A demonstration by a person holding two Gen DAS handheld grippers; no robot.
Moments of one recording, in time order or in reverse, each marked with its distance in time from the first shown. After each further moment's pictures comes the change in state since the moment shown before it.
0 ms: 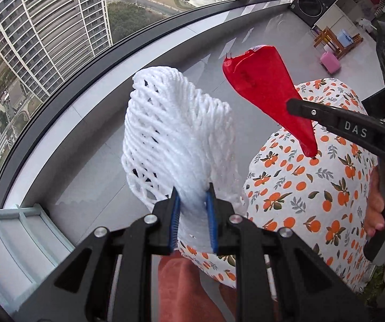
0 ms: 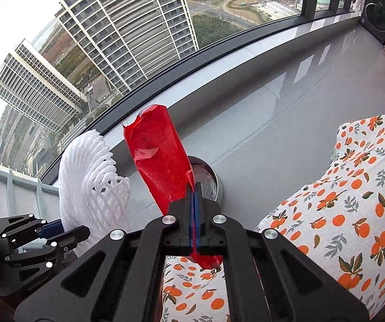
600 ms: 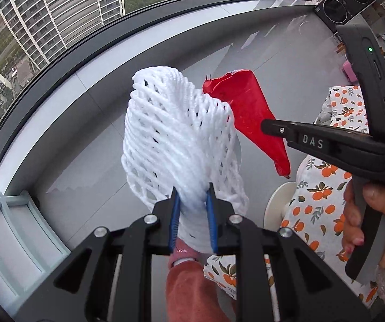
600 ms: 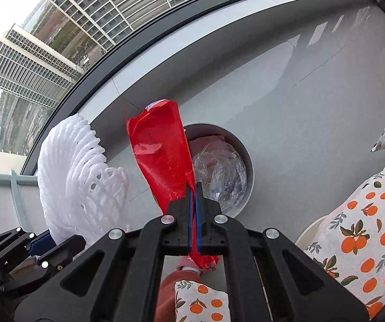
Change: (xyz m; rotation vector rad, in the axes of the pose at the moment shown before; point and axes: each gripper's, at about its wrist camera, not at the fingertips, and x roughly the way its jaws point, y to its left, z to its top) left arm 0.130 0.086 0.001 -0.092 0.055 0.006; right arm 0.204 0.024 0.003 0.030 0.200 -0.007
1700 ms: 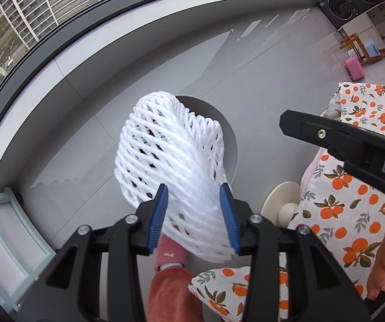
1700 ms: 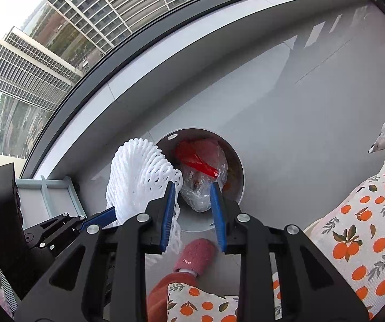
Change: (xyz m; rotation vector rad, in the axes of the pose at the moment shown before) left arm 0.067 -0.010 0.024 -0.026 0.065 -0.025; right arm -0.002 0.016 -0.017 0.007 -0.017 -0.003
